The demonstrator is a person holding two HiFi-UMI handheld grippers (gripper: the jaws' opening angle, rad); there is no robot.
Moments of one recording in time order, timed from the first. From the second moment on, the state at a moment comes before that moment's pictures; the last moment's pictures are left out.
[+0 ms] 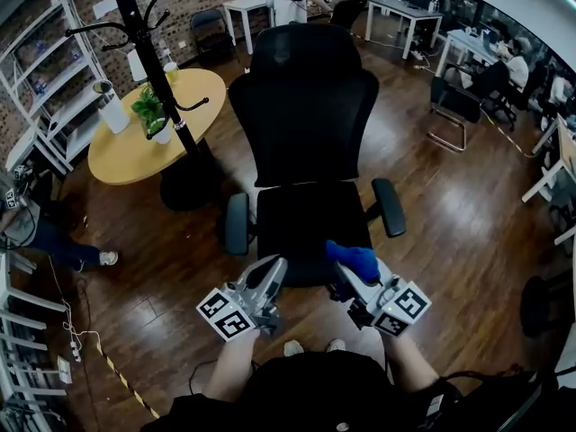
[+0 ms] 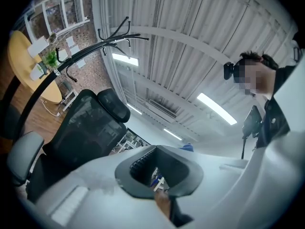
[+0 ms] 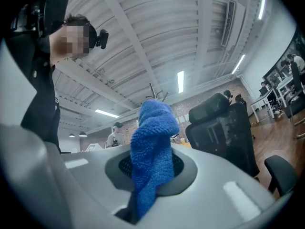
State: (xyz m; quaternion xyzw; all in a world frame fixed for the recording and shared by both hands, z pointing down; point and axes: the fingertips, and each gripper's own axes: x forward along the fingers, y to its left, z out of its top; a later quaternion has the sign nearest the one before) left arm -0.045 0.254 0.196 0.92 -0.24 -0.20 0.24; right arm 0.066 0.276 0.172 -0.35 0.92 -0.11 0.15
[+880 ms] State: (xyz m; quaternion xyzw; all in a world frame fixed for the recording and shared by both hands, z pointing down) left arm 0.015 0.270 0.165 0.93 -0.21 -0.19 0.21; right arm 0.097 0.287 0.154 -0.34 0.92 -0.10 0.18
